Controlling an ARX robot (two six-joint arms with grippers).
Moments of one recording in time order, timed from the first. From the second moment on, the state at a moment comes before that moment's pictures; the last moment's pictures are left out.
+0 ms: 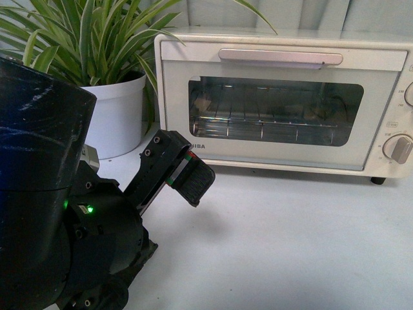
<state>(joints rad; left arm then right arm) -0.54 1.64 0.61 0.56 -0.11 -1.14 0.00 0.00 0.01 0.00 0.00 0.00</state>
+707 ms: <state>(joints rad) -0.55 1.68 0.66 0.55 -0.11 -1.17 0.18 0.91 0.44 0.31 0.03 0.15</state>
